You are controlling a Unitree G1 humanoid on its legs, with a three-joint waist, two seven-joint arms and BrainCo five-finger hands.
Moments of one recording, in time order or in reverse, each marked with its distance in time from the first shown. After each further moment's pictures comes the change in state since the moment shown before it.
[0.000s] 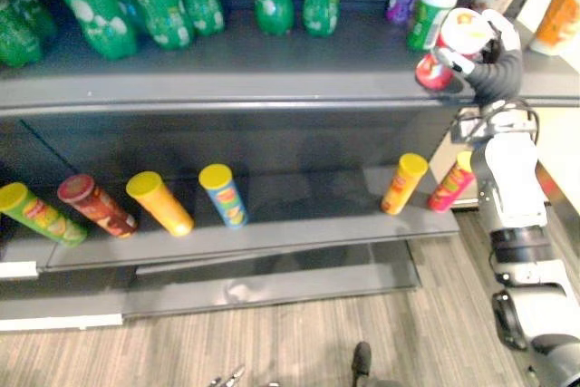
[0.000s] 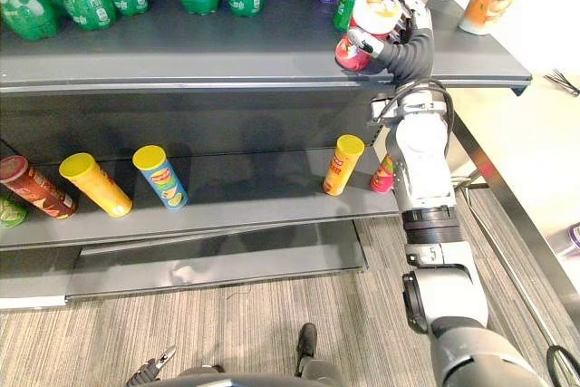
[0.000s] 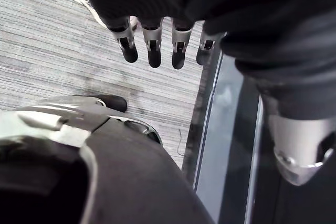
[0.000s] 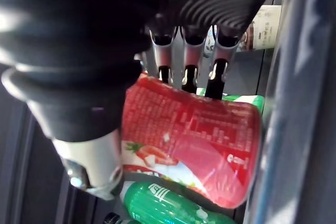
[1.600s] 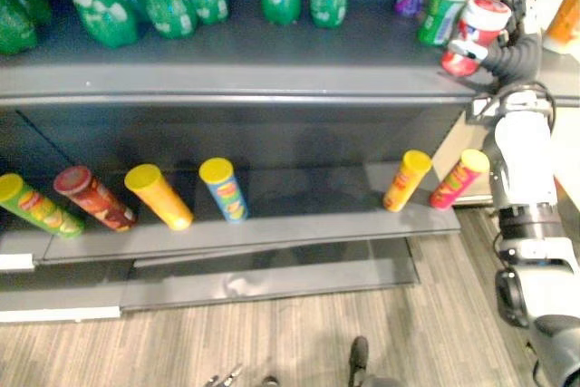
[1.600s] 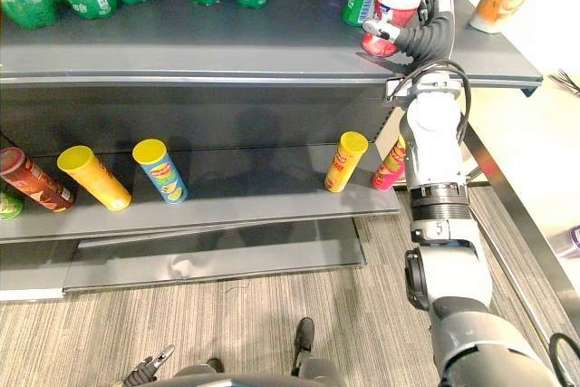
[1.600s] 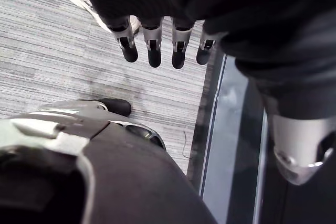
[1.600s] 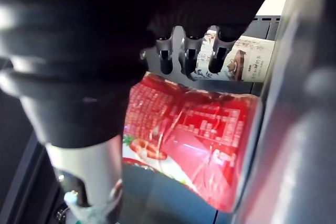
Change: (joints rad) left arm 0.000 0.018 -0.020 -0.008 -0.002 -0.002 0.010; right arm -0.136 -0.027 -0.058 0.200 -0.116 0.011 -0.043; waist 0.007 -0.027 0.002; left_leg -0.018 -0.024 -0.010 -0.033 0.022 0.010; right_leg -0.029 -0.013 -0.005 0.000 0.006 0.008
